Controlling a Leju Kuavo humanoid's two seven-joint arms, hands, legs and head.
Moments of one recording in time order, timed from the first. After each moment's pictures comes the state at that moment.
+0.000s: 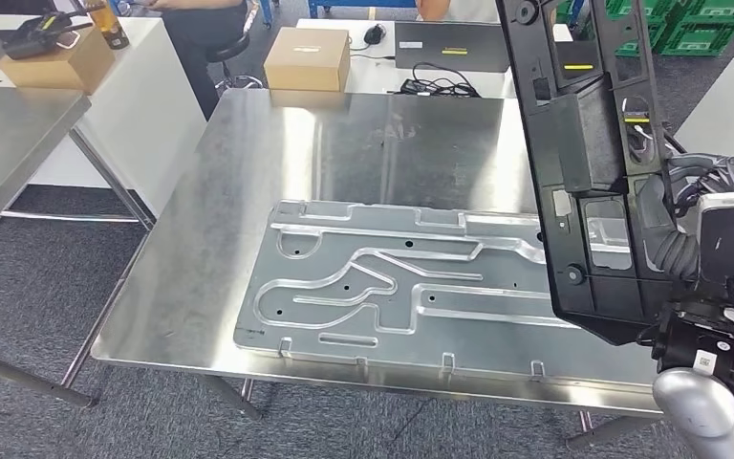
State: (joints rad) left arm -0.16 -0.06 -1.16 -0.23 0.76 0.22 -0.21; right arm -0.62 -0.63 0.45 -2.13 0.36 -0.69 0.56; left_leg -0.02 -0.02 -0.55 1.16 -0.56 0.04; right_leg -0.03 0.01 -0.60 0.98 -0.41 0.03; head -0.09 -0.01
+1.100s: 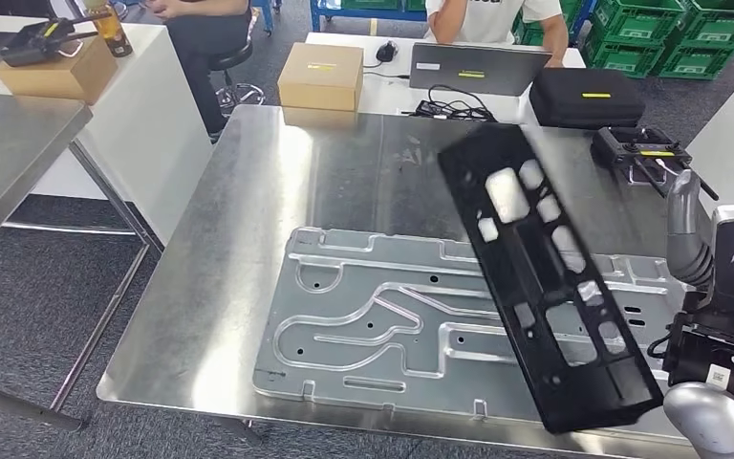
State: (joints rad) left arm -0.16 -0.09 -1.18 -0.23 0.73 0.22 -0.34; right arm -0.56 -0.66 0.40 -2.17 0.37 -0.69 0.58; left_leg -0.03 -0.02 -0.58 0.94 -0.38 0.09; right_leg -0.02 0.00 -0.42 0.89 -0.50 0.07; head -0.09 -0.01
